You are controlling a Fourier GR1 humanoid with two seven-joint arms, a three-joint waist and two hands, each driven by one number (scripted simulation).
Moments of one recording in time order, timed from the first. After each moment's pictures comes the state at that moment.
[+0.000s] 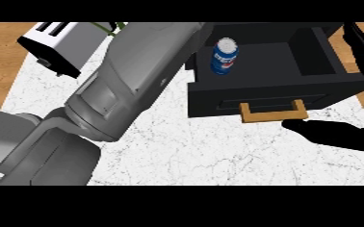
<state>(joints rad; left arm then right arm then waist) -1.66 0.00 -0.27 -0.29 0.59 0.65 0.02 -0.23 -0.32 -0.06 -2.02 0.43 0.10 0.17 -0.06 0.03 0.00</state>
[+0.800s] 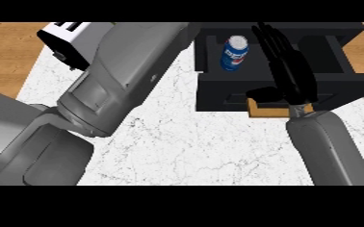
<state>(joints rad) -1.64 0.03 -0.25 -0.28 0.57 0.59 -0.02 -0.47 -0.26 0.14 -1.42 0.88 -0.12 0.02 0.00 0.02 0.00</state>
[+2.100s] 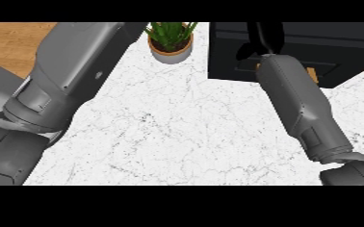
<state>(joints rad) -1.44 0.22 -0.29 -0.56 0.51 0.52 0.15 -1.04 -0.18 -0.04 -0.46 1.09 -0.64 -0.05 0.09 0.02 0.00</state>
